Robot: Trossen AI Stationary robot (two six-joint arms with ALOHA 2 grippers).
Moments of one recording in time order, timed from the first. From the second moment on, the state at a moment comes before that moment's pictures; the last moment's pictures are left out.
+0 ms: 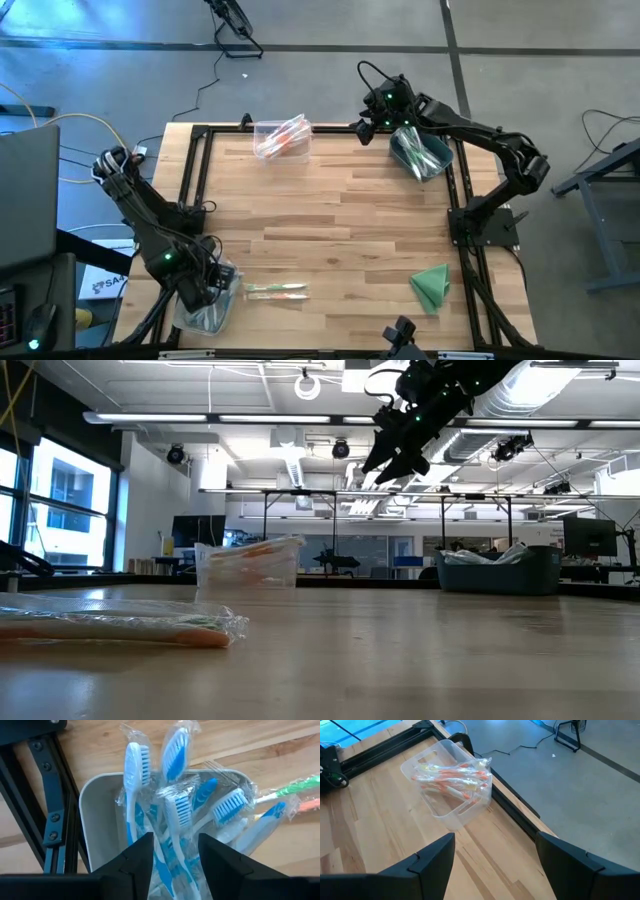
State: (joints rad) left arm -0.94 1.30 1.04 -1.21 -0.09 -2.27; right arm -0.68 1.54 1.28 -0.37 -0.16 0.08
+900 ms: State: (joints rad) left arm -0.94 1.02 1.04 -1.17 -0.45 -2.09; right arm -0.68 1.54 1.28 -0.37 -0.24 0.02
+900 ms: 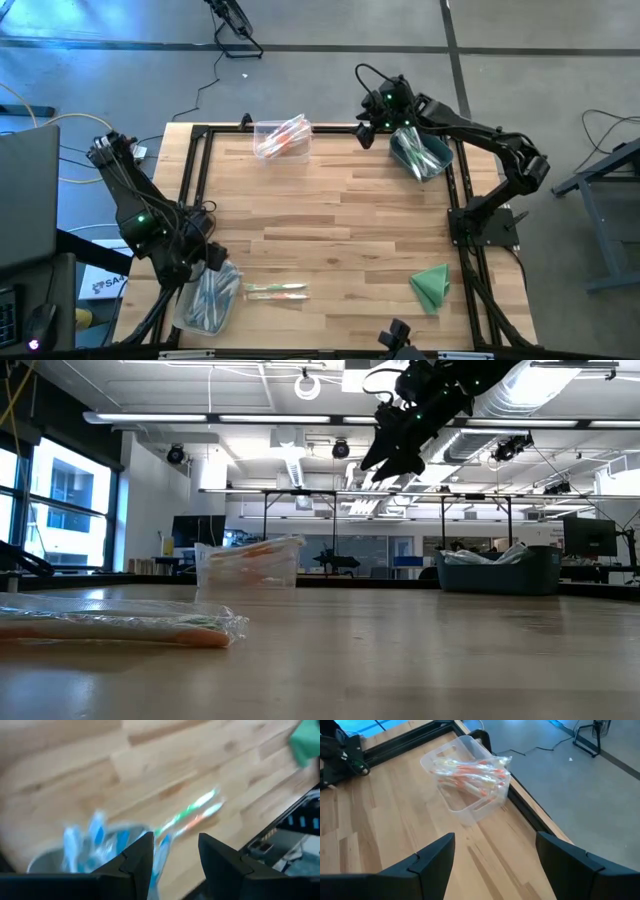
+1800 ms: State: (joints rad) left arm -0.42 1.02 1.04 -1.09 -0.58 -1.23; right arm -0.67 1.54 1.28 -0.32 -0.24 0.07
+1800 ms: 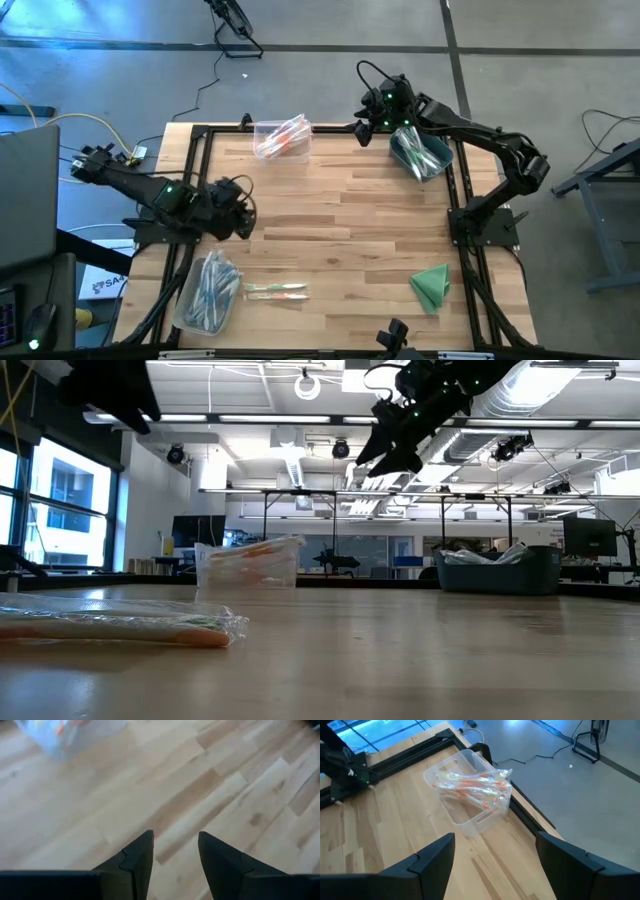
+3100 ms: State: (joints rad) left arm -0.07 1.02 1.04 -0.75 -0.49 -0.65; right arm -0.67 1.54 1.28 -0.36 -0.32 0.09
